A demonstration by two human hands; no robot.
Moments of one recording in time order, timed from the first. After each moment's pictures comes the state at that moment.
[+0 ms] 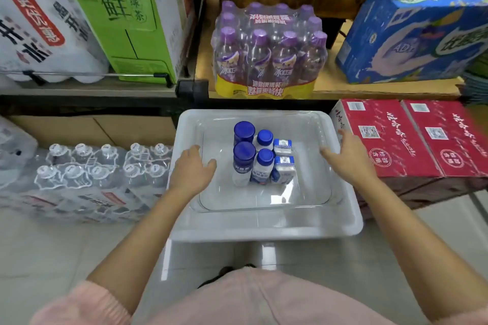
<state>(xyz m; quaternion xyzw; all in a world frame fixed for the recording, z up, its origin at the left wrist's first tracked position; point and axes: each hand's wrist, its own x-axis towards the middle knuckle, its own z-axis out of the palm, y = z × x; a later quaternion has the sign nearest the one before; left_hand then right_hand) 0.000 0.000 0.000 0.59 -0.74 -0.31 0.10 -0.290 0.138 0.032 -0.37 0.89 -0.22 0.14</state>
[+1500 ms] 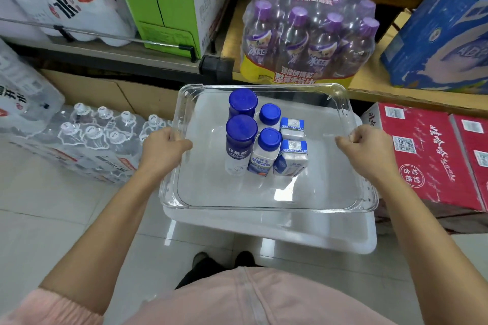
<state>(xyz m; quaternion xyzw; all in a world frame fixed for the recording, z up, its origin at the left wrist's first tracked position) 0.053 -0.011 0.015 0.67 -0.57 -0.40 0.26 -0.287 0.105 0.048 -0.46 0.84 -0.26 0.12</state>
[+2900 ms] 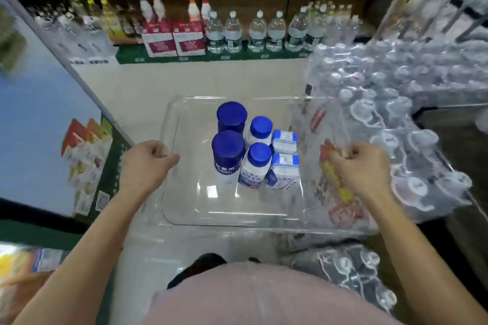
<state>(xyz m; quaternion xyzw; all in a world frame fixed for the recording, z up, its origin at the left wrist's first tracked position) 0.700 -0.057 0.032 0.92 -0.11 -0.05 0.37 0.494 -0.348 0.055 -0.85 0.41 -0.21 0.27</state>
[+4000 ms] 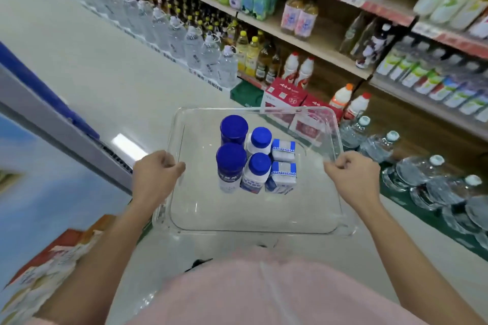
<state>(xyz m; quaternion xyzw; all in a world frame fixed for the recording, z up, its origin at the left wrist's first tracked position) 1.361 -0.188 -0.012 0.88 0.27 0.07 0.38 1.415 -0.533 0.018 -0.93 0.10 -0.08 0.35</state>
